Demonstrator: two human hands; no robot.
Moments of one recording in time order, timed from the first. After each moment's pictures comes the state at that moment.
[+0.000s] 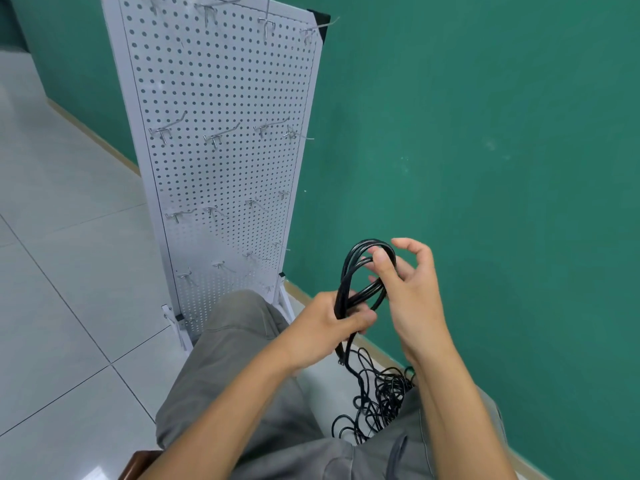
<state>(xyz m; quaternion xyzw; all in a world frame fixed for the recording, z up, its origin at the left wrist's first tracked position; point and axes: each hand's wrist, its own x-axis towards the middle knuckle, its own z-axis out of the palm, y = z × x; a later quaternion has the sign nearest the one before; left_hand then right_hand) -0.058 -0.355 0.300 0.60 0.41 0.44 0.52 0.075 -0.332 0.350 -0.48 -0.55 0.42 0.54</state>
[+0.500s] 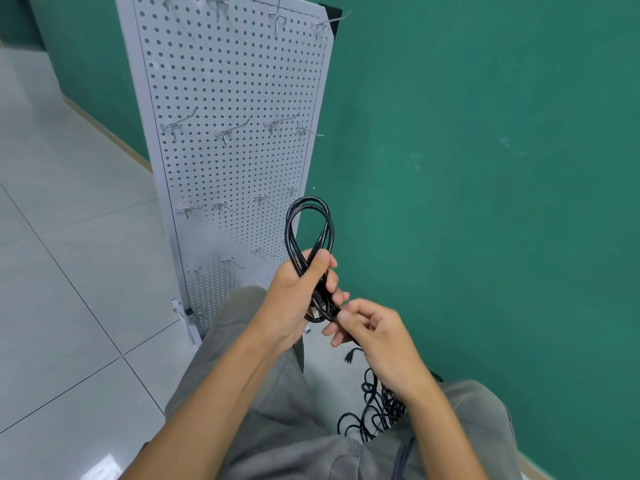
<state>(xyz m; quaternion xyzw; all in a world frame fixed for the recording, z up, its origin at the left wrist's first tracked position) -0.086 -0.343 0.307 0.36 0.32 0.63 0.61 0.071 -0.353 0.298 -0.45 -0.63 0.52 0.36</state>
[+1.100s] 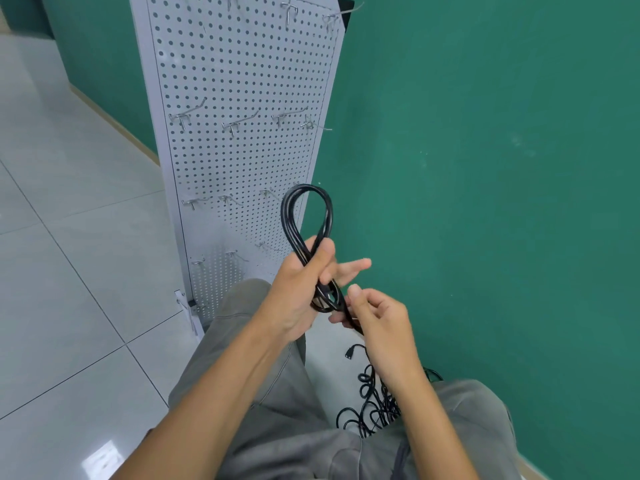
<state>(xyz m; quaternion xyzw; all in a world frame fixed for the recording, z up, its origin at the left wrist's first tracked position) -0.087 -0.345 0.312 0.36 0.28 0.65 0.61 0.056 -0.354 0.298 -0.49 -0.59 0.48 0.43</state>
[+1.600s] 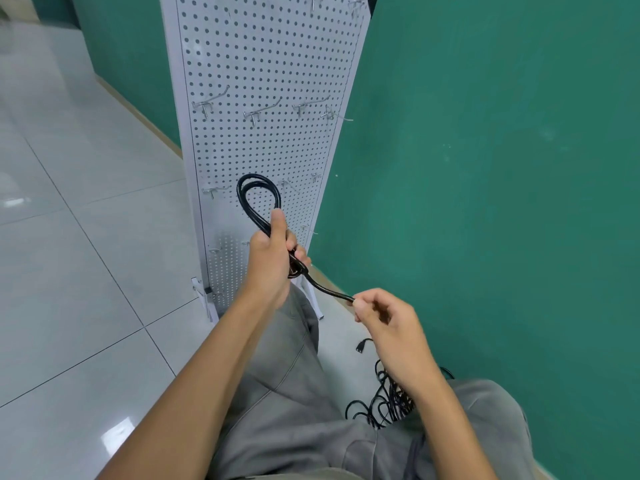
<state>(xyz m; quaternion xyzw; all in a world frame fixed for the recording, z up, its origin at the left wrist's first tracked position) -0.132 -0.321 0.298 0.22 0.44 0.73 0.47 0.062 -0.359 0.290 -0.49 -0.68 0.42 0.35</state>
